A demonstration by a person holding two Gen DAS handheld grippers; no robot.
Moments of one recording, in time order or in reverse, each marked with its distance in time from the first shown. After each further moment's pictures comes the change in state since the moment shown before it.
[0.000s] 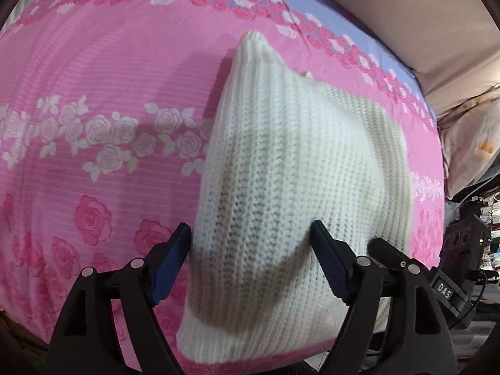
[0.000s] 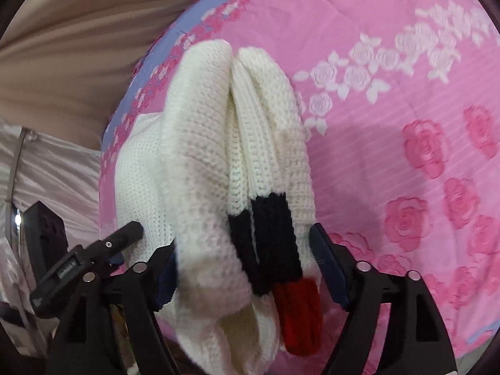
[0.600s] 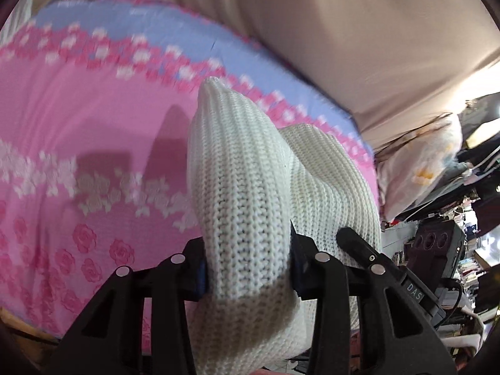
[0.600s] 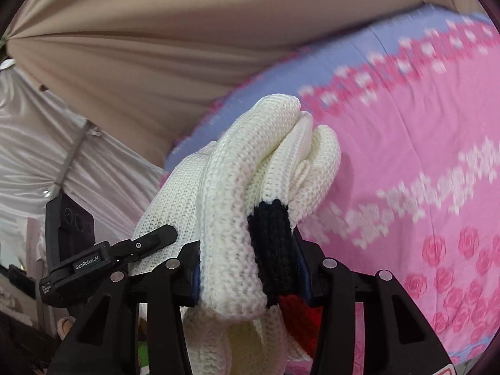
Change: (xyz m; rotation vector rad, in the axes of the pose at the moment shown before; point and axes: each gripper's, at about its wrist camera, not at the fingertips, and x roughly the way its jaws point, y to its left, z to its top) left arm -0.134 -0.046 0.021 0.005 -0.166 -0.235; right arm -0.130 0.110 0.024 -0.261 -0.215 0.181
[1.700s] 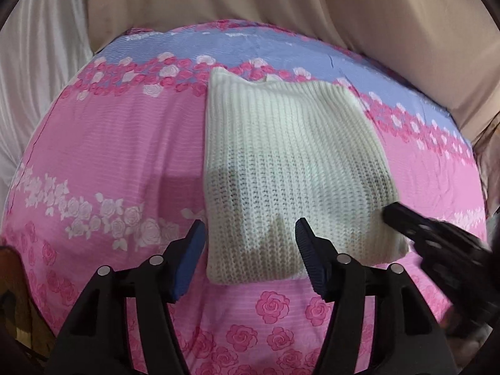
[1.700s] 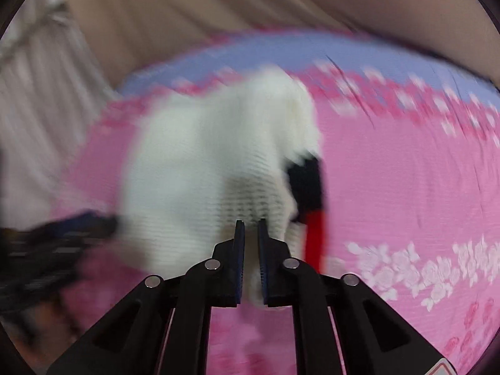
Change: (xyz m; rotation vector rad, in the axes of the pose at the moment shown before) left arm 0.021 0.154 0.031 0.132 -0.065 0.471; right arm 0.230 0.060 -0.030 -0.291 0.202 -0.410
